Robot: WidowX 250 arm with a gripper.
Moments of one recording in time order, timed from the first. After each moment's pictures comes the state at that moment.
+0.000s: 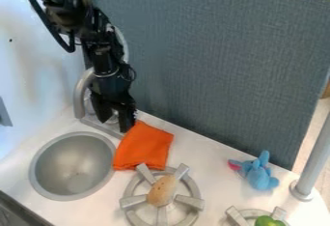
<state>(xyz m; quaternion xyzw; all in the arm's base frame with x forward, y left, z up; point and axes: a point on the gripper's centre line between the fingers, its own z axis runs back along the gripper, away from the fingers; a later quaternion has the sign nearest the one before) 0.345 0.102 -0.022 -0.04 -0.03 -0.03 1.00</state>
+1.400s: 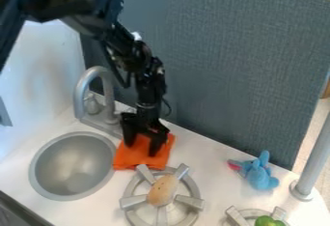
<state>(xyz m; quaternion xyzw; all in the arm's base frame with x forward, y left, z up) 0.388 0.069 -0.106 0.02 0.05 0.05 1.00</state>
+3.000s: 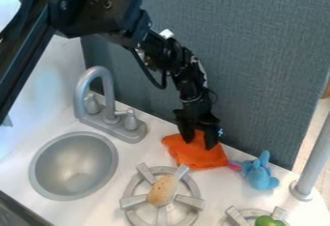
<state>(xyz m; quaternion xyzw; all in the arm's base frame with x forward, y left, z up) 0.442 -0.046 -0.087 -0.14 -0.04 -0.08 0.99</state>
